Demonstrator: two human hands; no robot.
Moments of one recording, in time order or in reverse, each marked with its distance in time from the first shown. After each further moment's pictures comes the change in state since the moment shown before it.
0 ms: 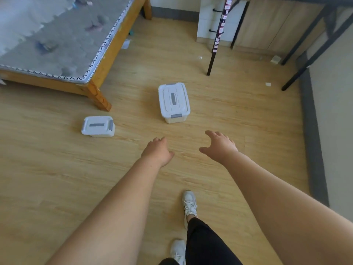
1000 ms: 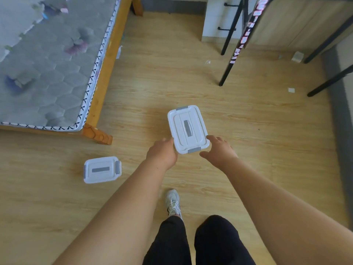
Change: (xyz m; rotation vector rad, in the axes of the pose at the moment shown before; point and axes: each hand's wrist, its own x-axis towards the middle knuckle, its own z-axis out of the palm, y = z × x) left_hand 0.354 -0.041 -0.218 0.096 -0.058 0.117; right_hand 0.344 -0.176 -0.088 0.150 -0.086 0.128
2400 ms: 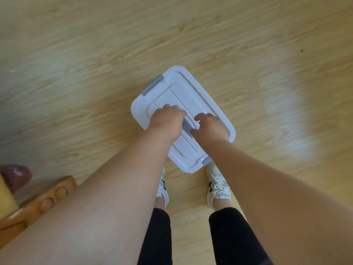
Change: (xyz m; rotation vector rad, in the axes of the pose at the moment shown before) left_hand 0.496 0.012 0.151 0.581 -0.259 0.554; right_hand 0.434 0.068 0.189 0.317 0.038 0.372
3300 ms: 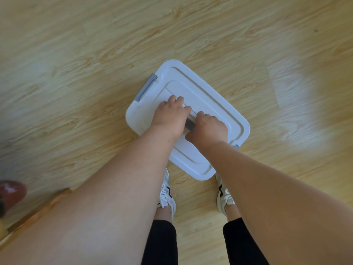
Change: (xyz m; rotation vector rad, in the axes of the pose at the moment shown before) left_hand 0.051 -0.016 0.051 0.146 0.113 0.153; right_hand 0.046 0.008 0.071 -0.170 0.084 -0.007
